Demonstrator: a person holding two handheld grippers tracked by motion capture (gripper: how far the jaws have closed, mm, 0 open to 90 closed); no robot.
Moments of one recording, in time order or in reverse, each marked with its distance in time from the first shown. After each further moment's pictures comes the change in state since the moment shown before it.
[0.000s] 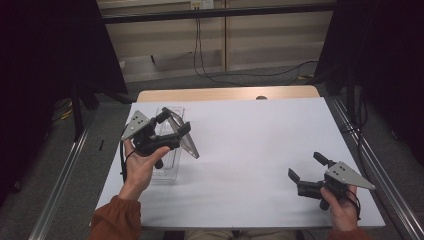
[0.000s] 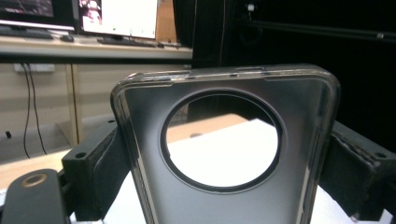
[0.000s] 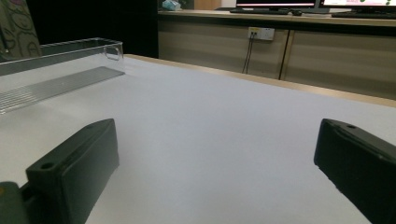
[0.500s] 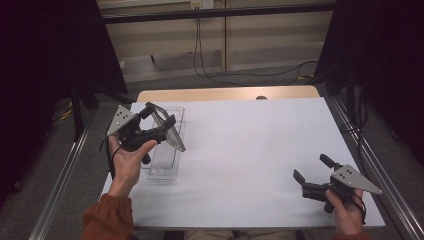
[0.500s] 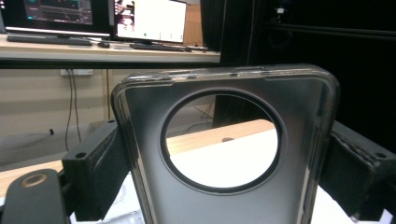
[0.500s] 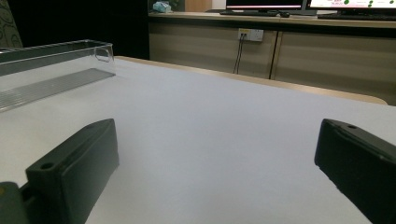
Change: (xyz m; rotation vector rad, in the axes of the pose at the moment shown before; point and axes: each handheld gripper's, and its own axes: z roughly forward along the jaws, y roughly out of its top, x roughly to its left) left arm 0.025 0.011 -0.015 0.003 0.112 0.014; right arm -0.005 -0.003 -0.012 -0.006 -0.042 -0.002
